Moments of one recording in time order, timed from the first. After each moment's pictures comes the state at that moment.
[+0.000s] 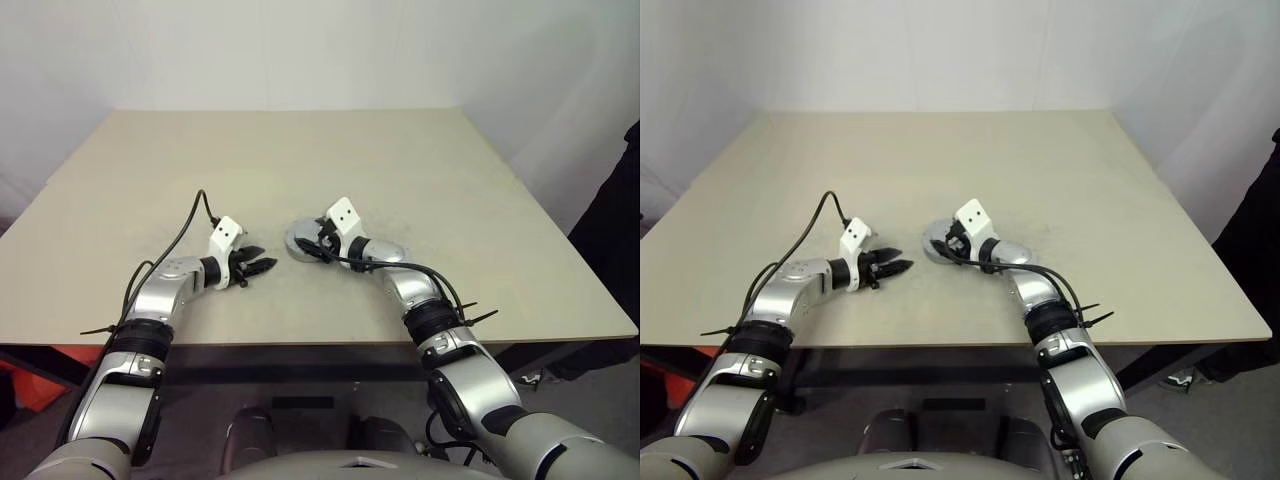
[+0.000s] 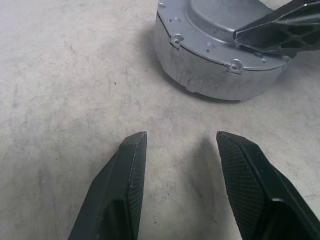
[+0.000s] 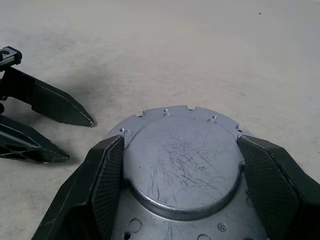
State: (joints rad) left arm -0.49 0.41 -0.05 0.50 -0.19 0.31 -0.89; right arm -0.67 -0.09 0.17 0.62 0.01 0.13 0.61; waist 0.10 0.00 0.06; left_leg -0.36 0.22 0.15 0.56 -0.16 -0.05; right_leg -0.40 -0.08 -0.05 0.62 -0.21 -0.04
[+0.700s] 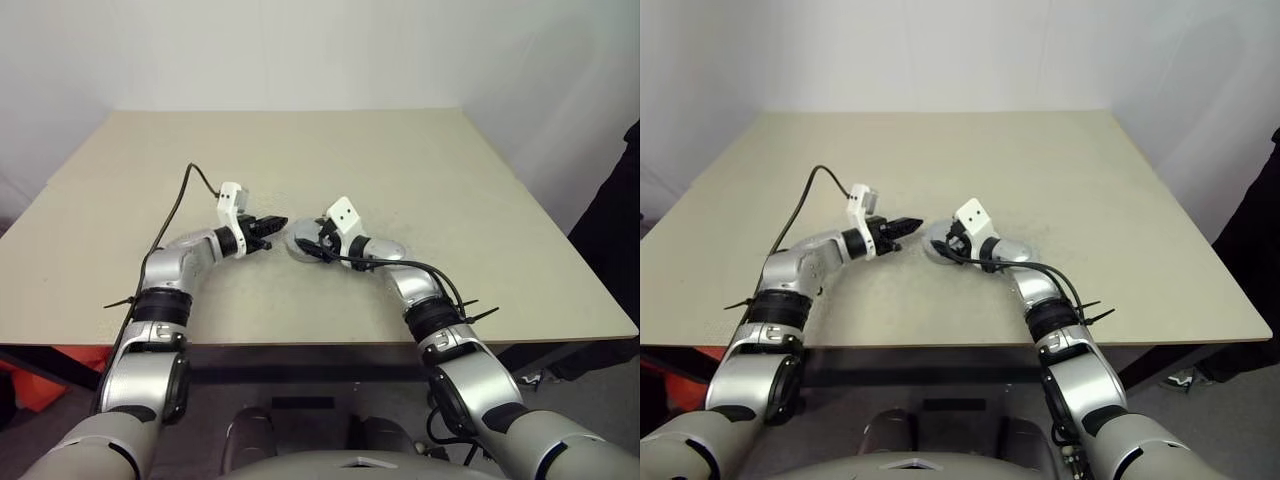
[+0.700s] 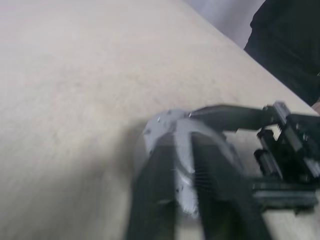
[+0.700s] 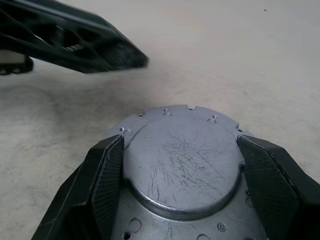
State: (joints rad) left arm -0.69 0.27 0.11 0.57 -0.38 0.60 -0.79; right arm -0.68 -0.09 0.17 0.64 0.01 0.15 0.63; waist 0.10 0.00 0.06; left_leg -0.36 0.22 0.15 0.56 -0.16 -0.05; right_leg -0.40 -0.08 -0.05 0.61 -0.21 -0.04
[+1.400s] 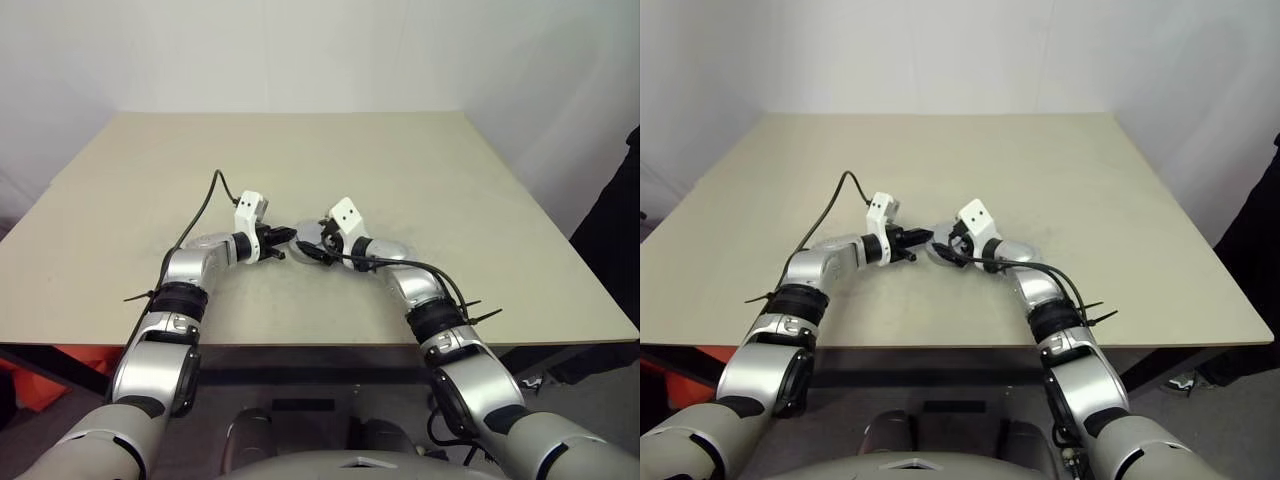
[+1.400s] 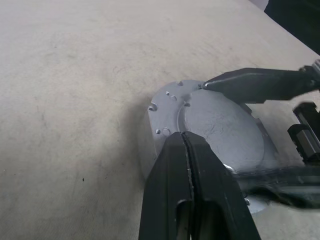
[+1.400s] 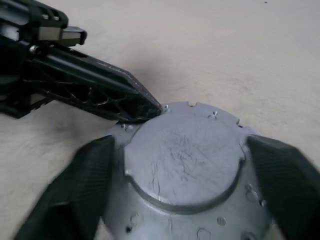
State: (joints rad) left arm -0.72 0.25 0.02 0.66 -0.28 0.52 -0.78; right arm -0.63 -0.12 0.17 0.53 0.03 0.22 0.65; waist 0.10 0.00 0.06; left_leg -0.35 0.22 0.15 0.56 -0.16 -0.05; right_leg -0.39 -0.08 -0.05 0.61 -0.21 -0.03
